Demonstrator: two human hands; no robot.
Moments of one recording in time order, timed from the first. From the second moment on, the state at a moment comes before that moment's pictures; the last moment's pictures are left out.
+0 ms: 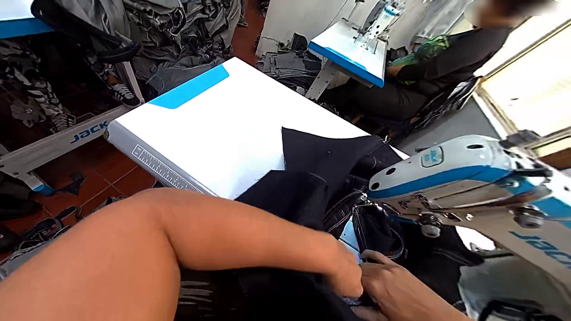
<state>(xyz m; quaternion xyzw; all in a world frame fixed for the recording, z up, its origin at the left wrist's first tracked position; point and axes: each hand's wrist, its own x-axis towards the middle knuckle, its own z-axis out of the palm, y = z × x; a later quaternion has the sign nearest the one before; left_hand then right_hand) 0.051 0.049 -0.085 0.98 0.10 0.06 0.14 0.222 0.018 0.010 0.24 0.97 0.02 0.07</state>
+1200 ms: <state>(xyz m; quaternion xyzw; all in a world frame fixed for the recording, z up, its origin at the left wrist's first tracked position) 0.011 0.094 0.021 0.89 0.44 -0.09 0.03 0.210 0.066 -0.012 0.74 0.64 -0.07 -0.18</state>
